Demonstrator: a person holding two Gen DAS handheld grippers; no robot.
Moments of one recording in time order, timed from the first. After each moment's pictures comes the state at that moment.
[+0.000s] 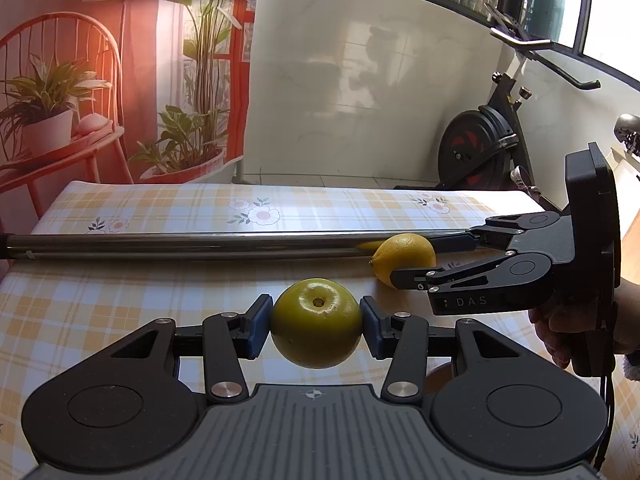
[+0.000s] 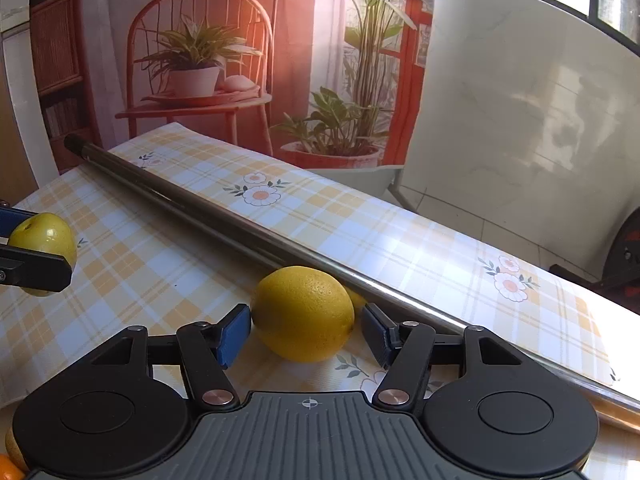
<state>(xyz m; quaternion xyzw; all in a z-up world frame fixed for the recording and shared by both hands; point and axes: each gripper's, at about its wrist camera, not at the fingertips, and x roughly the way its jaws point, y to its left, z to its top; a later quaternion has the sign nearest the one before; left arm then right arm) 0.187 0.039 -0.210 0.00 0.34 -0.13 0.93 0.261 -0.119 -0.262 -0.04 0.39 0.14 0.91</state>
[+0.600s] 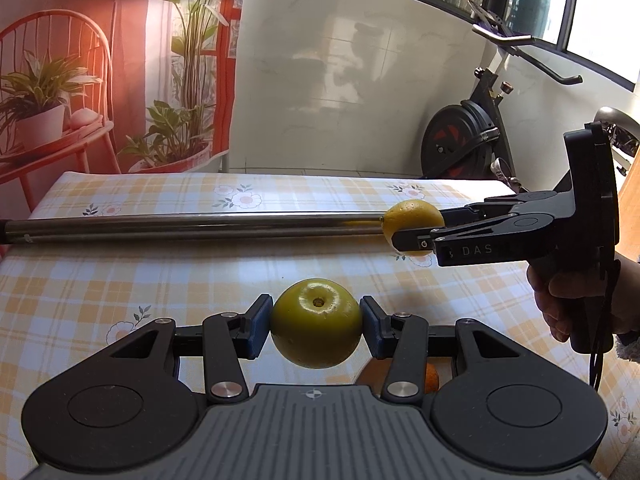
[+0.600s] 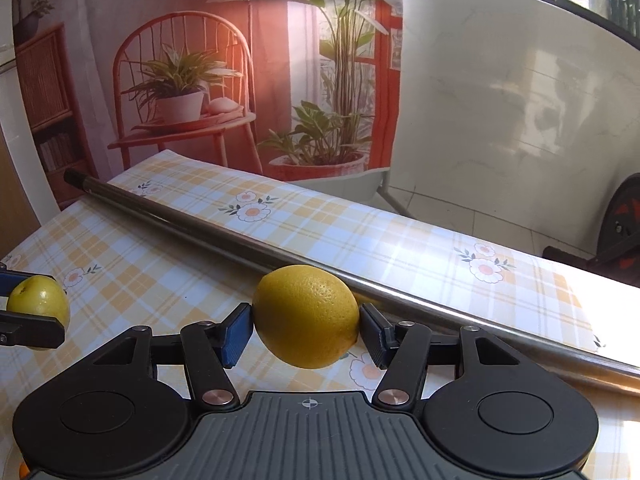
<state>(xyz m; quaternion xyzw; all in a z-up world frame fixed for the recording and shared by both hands) 0.163 0.037 -0.206 0.00 0.34 -0.15 0.93 0.230 -0.149 -0.235 0.03 0.38 0.12 0.92</state>
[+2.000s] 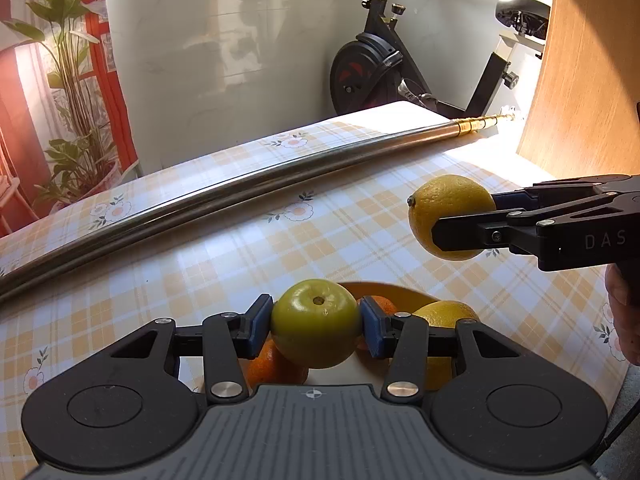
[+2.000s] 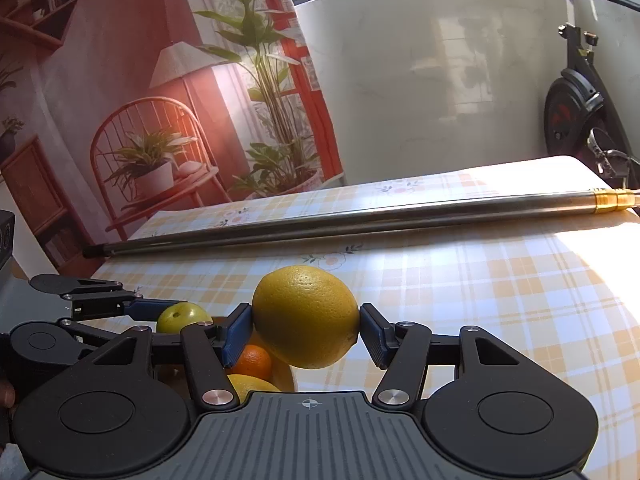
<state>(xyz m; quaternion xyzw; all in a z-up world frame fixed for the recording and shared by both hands) 0.155 -0.047 -0.237 0.13 0.36 -0.27 0.89 0.068 -0.202 -0.218 0.18 0.33 0.05 0.92</state>
